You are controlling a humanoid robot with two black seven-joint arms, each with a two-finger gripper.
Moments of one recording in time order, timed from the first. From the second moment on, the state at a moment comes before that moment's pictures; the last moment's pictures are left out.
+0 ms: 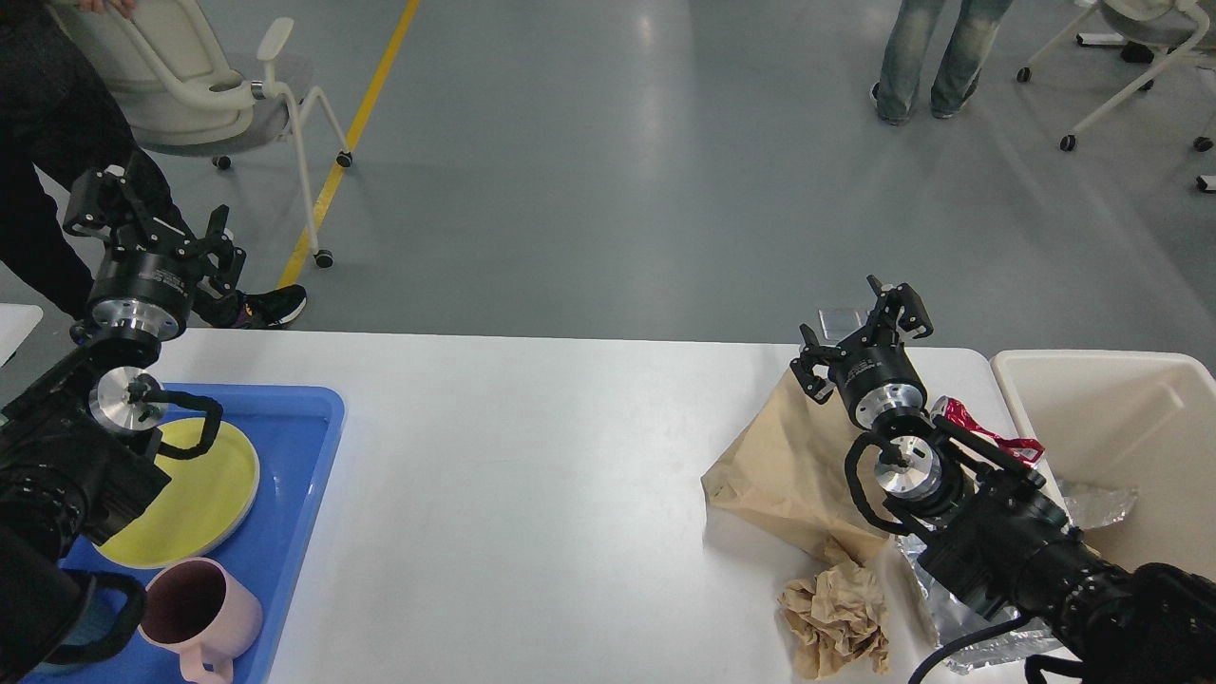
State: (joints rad) left arm -0.91 0.25 -0.68 -0.02 -0.17 -0.61 -0.44; right arm 0.68 -0.10 0.65 0.51 0.19 0.13 0.40
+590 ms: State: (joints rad) left arm -0.80 0.18 -0.68 -0.02 -0.18 -0.66 -0.50; right arm 0.68 -0.10 0.65 0.51 0.19 0.13 0.40
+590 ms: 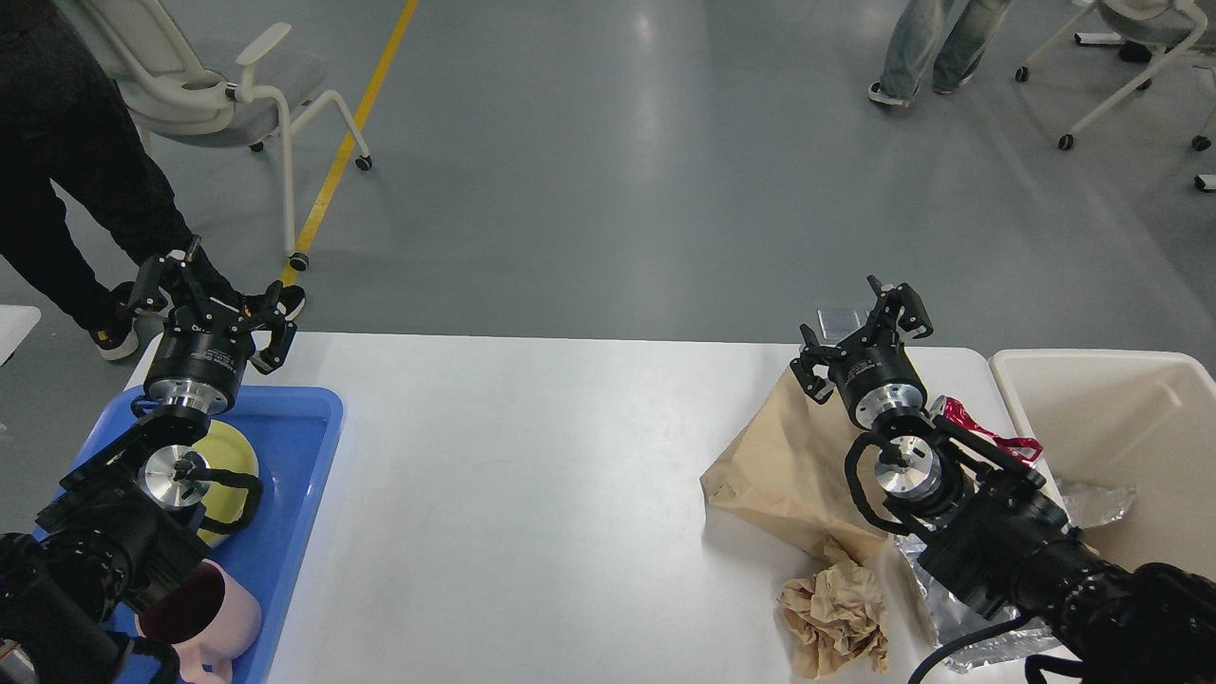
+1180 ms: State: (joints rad) left arm -0.80 0.17 -0.68 -0.02 -0.18 -0.66 -0.56; right arm 0.68 -0.10 0.65 0.51 0.19 0.13 0.40
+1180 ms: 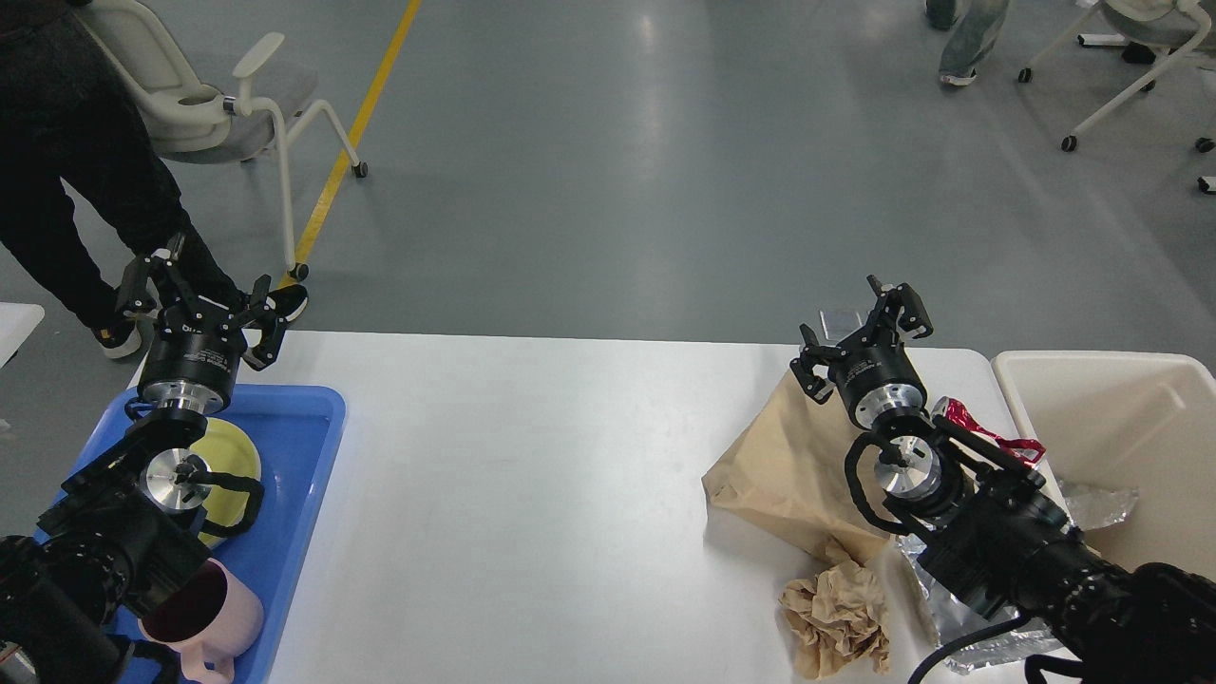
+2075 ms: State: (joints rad) left arm -0.80 0.17 -0.68 -0.02 -0.18 -0.66 -0.56; right arm 0.69 -0.11 0.64 0.51 0.19 0.13 0.39
